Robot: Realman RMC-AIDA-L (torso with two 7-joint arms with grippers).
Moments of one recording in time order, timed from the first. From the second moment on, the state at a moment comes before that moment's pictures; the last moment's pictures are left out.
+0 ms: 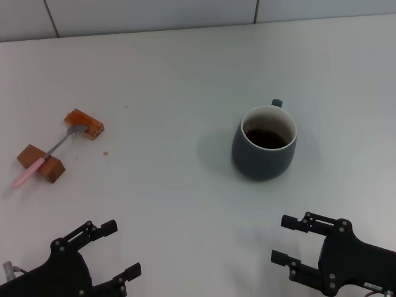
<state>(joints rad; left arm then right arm) -0.17 -2.06 0.50 0.23 2.03 1.72 -0.58 0.30 2.08 0.07 -0.19 -2.61 -1.72 0.50</state>
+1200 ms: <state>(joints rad) -0.17 -2.06 0.50 0.23 2.02 1.73 -0.59 0.32 2.08 0.71 -0.03 -2.63 -1.34 0.32</state>
